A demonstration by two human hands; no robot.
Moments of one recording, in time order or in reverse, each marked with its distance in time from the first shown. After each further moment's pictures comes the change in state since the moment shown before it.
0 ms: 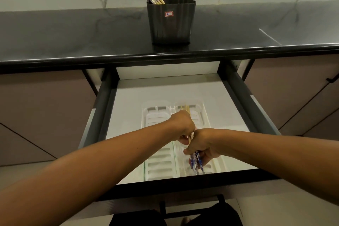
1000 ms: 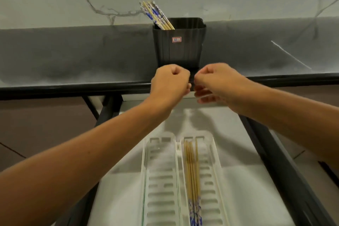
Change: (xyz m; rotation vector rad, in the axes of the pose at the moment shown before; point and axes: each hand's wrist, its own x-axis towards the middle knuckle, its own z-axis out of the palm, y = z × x) left_hand 0.009 0.081 -0.129 -0.606 0.501 0.481; right_hand -0.079 -0.122 -0.120 0.273 0.485 -0.781
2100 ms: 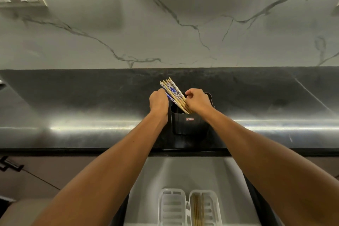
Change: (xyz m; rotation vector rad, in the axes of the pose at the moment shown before) left_hand 0.143 0.125 -0.055 -0.285 0.289 -0.377; right_hand 0.159 -0.131 0.001 -0.339 0.056 -0.142
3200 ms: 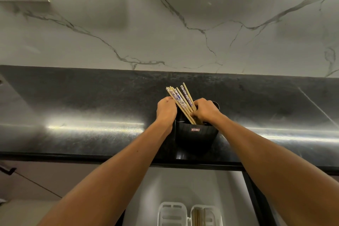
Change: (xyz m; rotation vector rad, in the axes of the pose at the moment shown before) left_hand 0.035 -0.015 0.007 0.133 -0.125 0.089; right_hand 0.045 0.019 0.003 -0.338 -0.247 -0.005
